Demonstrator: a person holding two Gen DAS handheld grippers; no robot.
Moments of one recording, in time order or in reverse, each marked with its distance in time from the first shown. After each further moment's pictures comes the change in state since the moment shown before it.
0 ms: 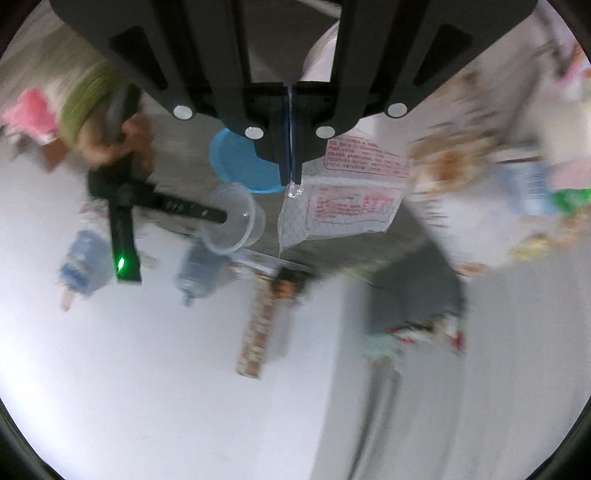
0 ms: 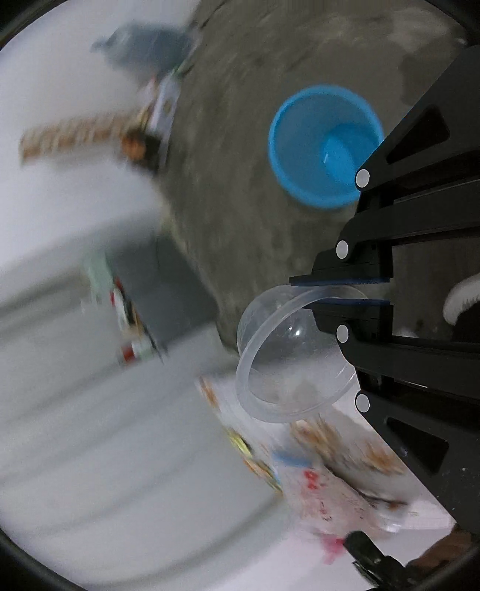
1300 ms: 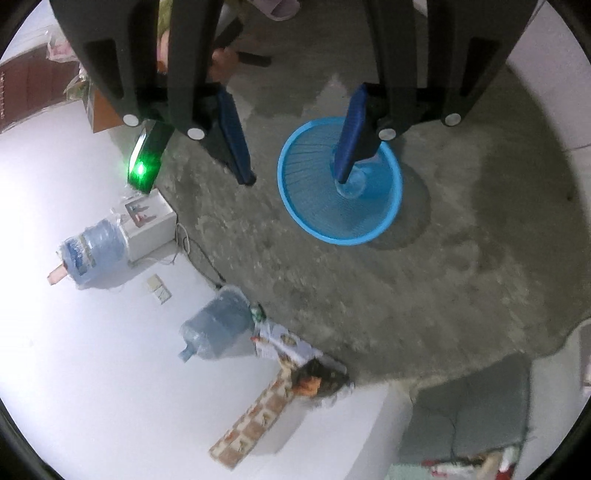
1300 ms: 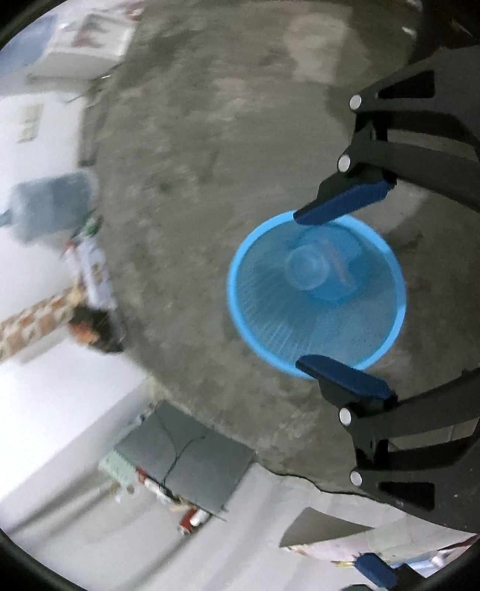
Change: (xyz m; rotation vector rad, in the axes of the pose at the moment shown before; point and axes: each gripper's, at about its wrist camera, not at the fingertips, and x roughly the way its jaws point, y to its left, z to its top) left arm 0.241 -0.029 0.047 -0.259 0.332 -0.138; right arm 0.072 -0.160 -0.013 0.335 0.021 -0.321
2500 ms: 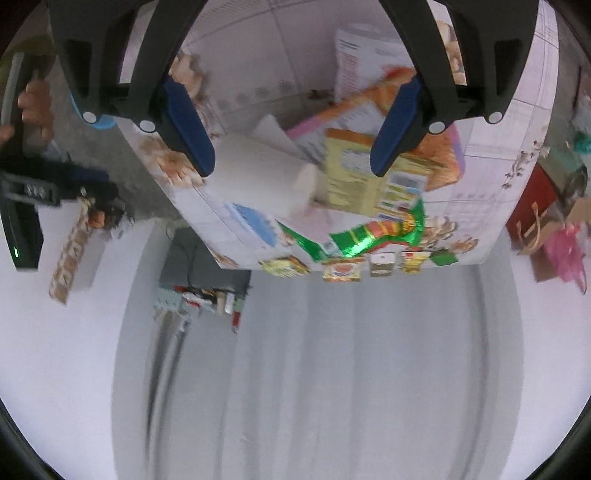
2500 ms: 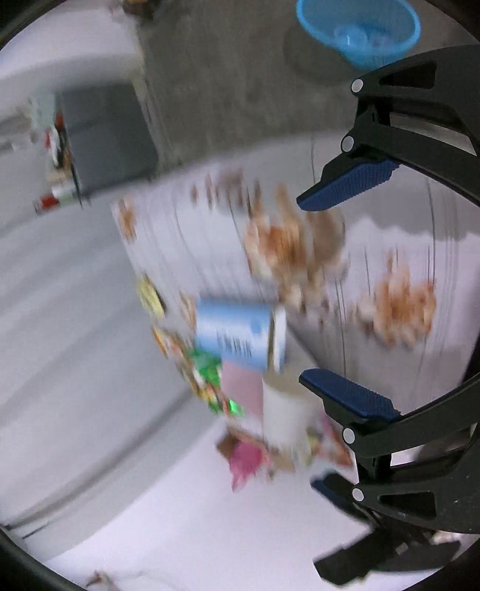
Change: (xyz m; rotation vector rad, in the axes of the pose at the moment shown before) left arm -0.373 0.180 -0.219 -0.205 -0.683 0.784; right arm -0.113 0.359 -0.160 -0.724 0.426 0.797
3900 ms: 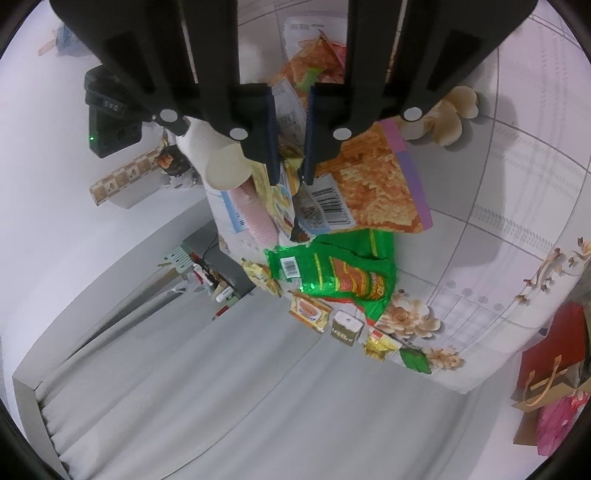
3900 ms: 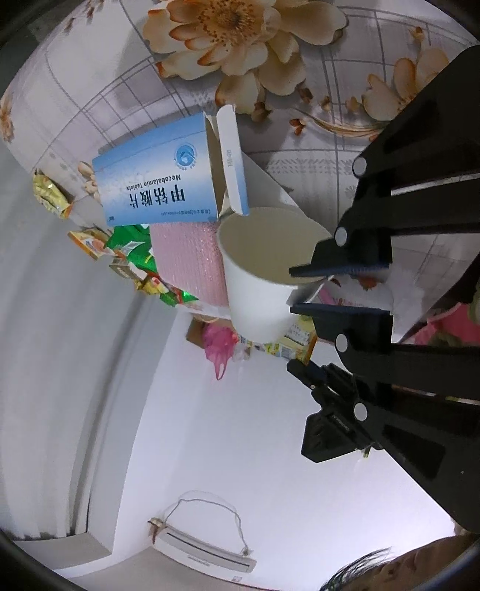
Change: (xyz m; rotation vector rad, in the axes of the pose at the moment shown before) left arm 0.037 0.131 0.011 -0.517 0.173 -0.266; right arm 0.096 0.029 0.006 0.218 0.210 0.463
